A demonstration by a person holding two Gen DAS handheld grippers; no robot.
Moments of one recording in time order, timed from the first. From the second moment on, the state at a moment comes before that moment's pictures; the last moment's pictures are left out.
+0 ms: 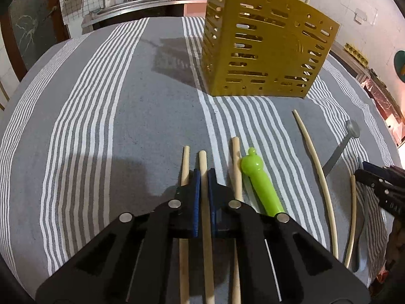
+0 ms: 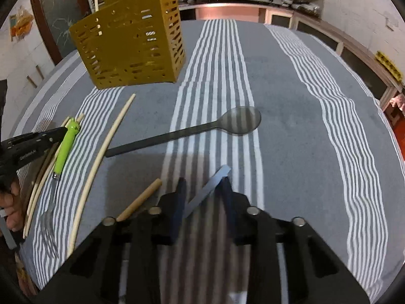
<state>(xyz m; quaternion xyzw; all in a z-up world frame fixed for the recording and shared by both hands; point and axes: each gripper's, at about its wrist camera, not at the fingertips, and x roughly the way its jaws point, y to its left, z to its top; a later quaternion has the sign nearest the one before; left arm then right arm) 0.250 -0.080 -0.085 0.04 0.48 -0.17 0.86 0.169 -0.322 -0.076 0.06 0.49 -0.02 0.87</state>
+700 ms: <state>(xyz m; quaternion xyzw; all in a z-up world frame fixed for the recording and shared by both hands) 0.249 -0.094 -0.074 0.07 0.50 -0.18 0.84 0.180 -0.309 -0.071 0.06 0.51 -0.02 0.86</state>
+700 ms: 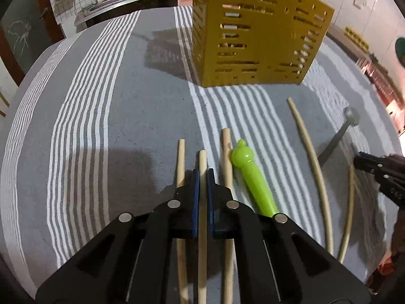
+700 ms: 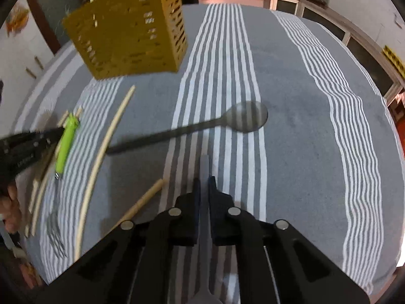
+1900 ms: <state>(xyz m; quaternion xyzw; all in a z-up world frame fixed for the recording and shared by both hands) 0.186 -0.063 0.058 -0.02 0.30 -0.21 0.93 0.125 -0.320 0.059 0.08 0.25 0.05 0.96</state>
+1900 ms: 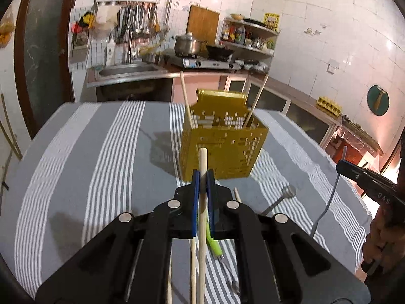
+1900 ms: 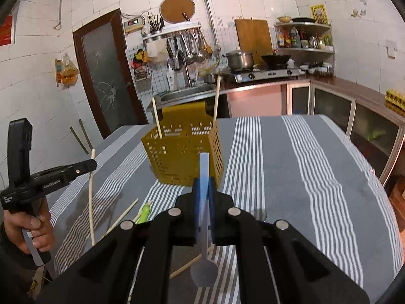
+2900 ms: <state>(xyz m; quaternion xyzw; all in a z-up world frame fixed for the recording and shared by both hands) 0.255 -0.104 0.184 -0.02 0.11 -0.24 0.96 0.200 -0.302 0.173 0.04 0.11 0.07 0.99</state>
